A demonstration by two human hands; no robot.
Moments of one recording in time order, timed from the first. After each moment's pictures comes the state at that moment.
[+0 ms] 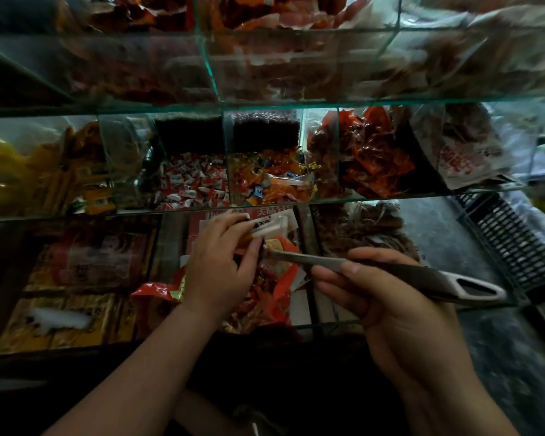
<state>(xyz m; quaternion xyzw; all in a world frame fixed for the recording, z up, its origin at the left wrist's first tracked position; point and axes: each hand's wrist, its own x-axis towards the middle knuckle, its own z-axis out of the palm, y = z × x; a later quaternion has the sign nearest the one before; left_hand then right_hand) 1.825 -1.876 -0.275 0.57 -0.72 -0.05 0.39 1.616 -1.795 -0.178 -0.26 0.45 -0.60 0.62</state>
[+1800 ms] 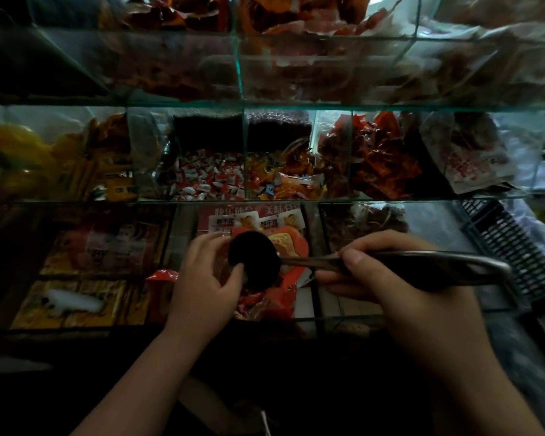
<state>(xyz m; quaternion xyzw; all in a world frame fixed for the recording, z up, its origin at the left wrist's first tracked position) 1.859 -1.821 -0.285 0.65 -0.62 -0.18 0.40 1.618 -1.796 -0.171 -0.51 0.53 -0.43 0.52</state>
